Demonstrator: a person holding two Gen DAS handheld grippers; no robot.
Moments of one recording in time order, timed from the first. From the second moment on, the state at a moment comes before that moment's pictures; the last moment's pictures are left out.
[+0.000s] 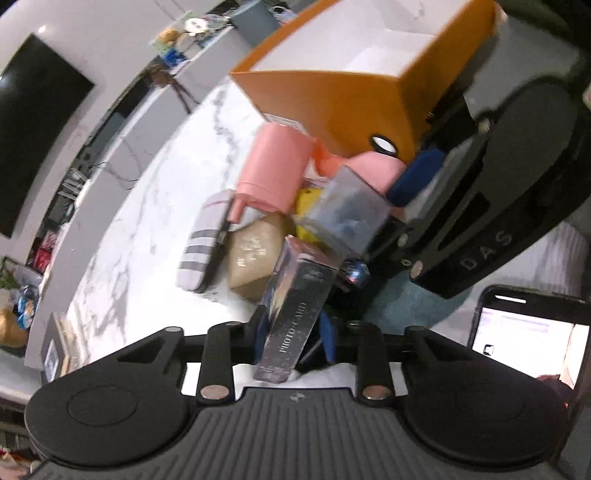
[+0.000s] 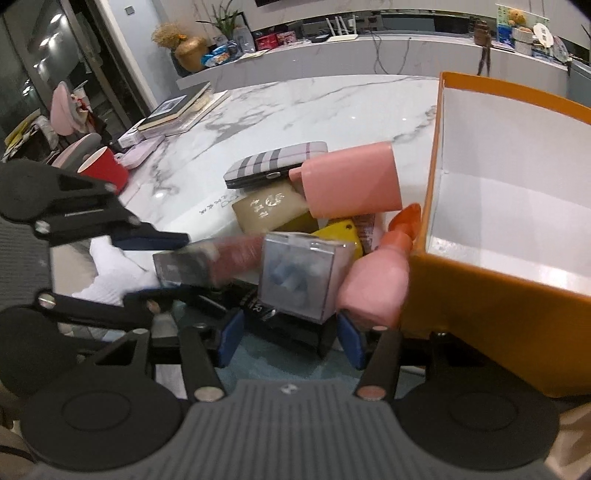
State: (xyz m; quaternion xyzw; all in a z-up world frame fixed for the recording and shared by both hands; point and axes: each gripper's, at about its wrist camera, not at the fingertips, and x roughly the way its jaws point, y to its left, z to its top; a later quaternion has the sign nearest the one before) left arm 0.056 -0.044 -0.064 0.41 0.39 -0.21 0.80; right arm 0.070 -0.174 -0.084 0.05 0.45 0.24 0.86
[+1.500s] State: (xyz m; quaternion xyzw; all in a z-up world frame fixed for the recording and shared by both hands) left arm 0.102 -0.011 -0.063 0.21 0.48 -0.21 0.83; right arm 0.065 -0.145 -0.076 -0.04 0.40 0.20 0.89
